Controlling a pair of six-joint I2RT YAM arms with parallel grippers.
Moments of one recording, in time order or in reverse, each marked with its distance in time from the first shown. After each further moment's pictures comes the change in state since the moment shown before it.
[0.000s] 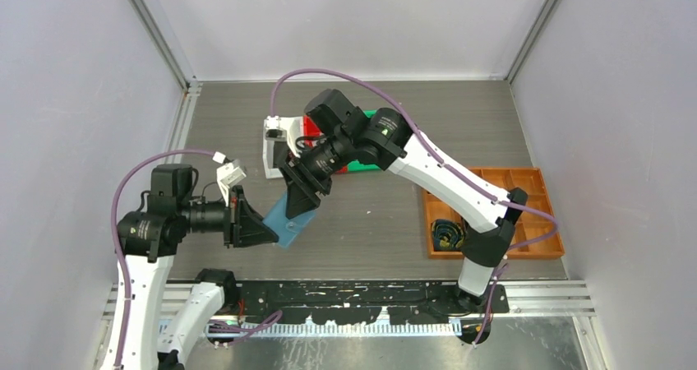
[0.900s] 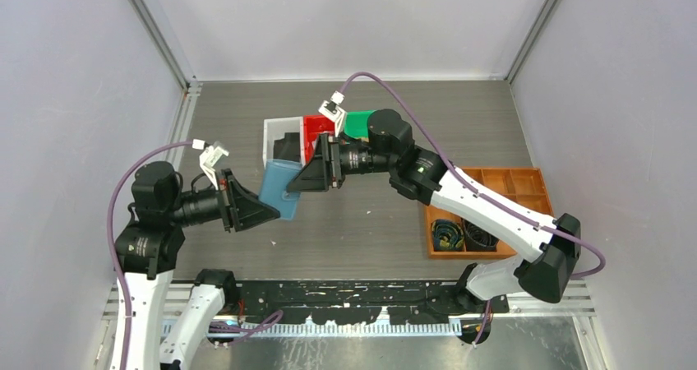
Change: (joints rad) left arm 0.001 -0.110 -0.069 0.480 -0.057 -0.524; right arm -0.116 -0.411 -0.791 1.048 0.039 0.753
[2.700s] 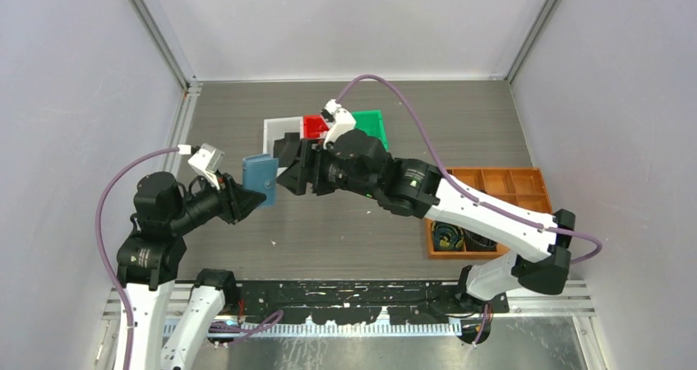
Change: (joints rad) left arm -0.006 -0.066 -0.055 0.004 -0.457 0.161; right arm 0.217 0.030 0.189 -0.392 0.797 -0.042
